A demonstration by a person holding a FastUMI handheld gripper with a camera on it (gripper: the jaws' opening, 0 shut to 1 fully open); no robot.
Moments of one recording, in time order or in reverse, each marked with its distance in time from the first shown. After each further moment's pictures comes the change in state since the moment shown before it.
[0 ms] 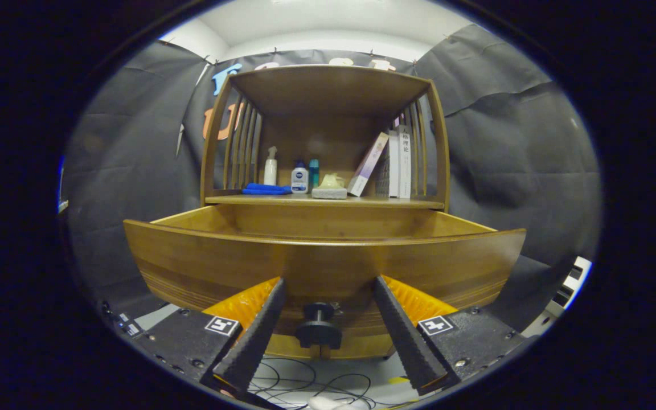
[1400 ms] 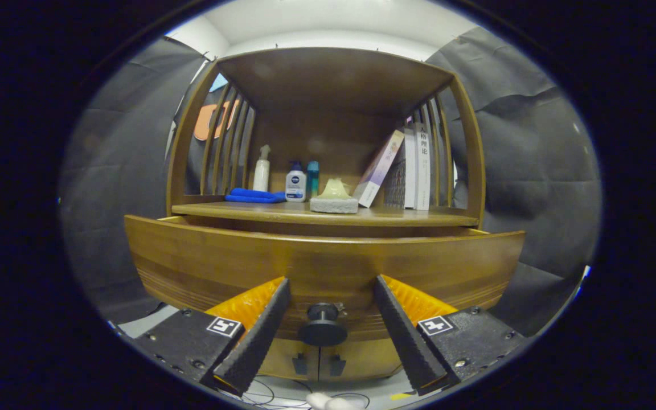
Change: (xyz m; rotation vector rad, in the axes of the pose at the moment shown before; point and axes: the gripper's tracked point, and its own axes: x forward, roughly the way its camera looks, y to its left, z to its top) arm 0.085 0.006 0.027 -0.020 -0.022 -0.020
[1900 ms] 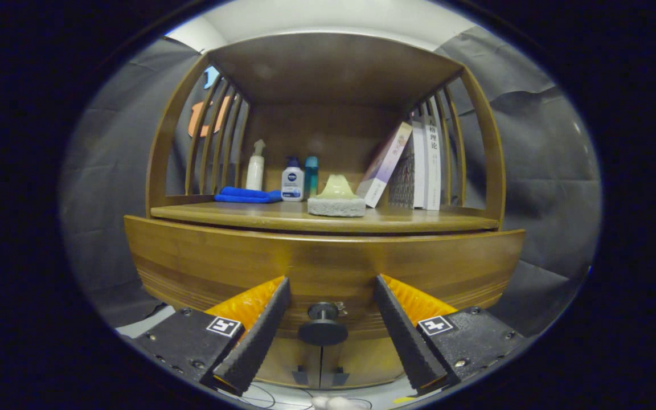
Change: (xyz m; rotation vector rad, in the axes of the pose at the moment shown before) arm 0.008 0.004 0.005 0.013 0.024 -0.002
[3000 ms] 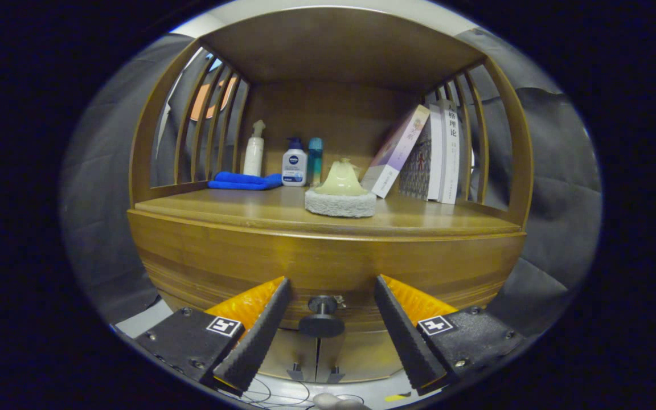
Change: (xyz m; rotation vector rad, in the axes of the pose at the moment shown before) arm -0.003 -0.002 -0.001 -0.034 0.112 0.013
